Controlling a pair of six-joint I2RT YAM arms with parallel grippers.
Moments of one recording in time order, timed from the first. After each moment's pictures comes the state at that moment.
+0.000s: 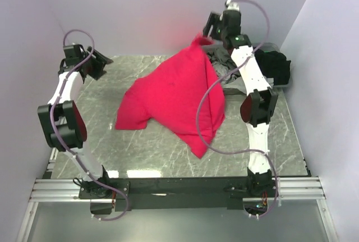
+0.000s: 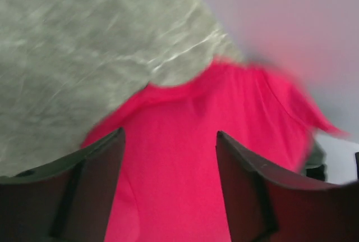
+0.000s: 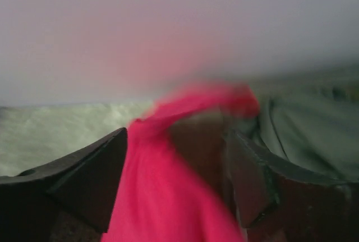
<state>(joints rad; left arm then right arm) 0.22 1.77 1.49 -0.28 0.36 -0.81 0.23 2.26 2.46 -0.45 0.02 0.38</state>
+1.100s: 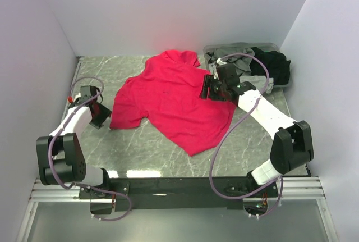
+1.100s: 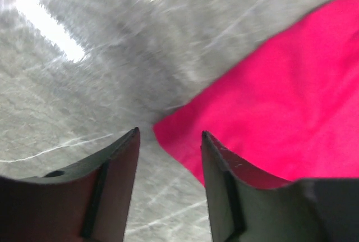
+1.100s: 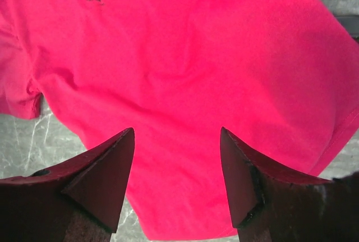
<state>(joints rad) 0.13 1.39 0.85 -0.54 -0.15 -0.86 0.39 1.52 1.21 -0.47 -0.05 0.43</state>
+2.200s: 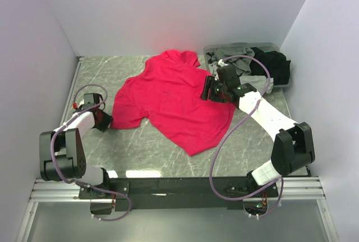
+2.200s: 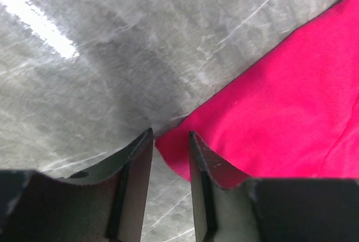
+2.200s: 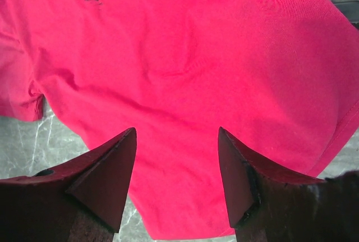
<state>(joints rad) 0.14 1.44 0.71 -0.36 -0.10 -0.85 0.39 1.50 1.17 -0.46 -0.05 0.47</state>
